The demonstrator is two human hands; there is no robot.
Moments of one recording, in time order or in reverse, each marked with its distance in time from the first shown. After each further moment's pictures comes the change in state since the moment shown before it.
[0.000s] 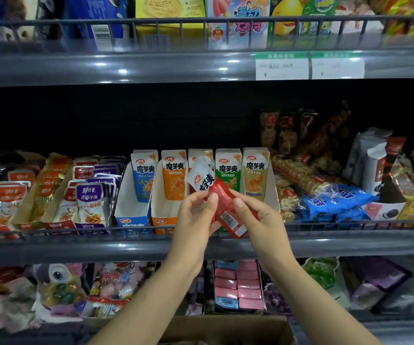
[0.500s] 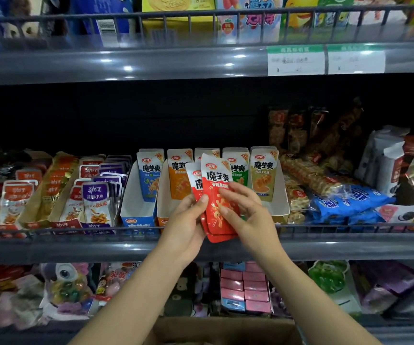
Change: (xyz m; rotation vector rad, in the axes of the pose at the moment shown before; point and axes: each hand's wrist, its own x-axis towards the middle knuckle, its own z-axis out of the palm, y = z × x) left_hand 0.025 0.006 -0.022 -0.297 -0.064 -0.197; right_hand 0.024 0.030 0.018 -0.085 -0.066 -0.087
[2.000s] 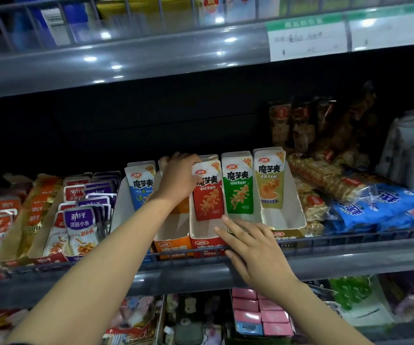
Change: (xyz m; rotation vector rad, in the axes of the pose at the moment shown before) left_hand 0.164 0.048 -0.017 1.779 0.147 0.660; right_hand 0.010 0.089 -0.007 -1.089 -0.137 -0.491
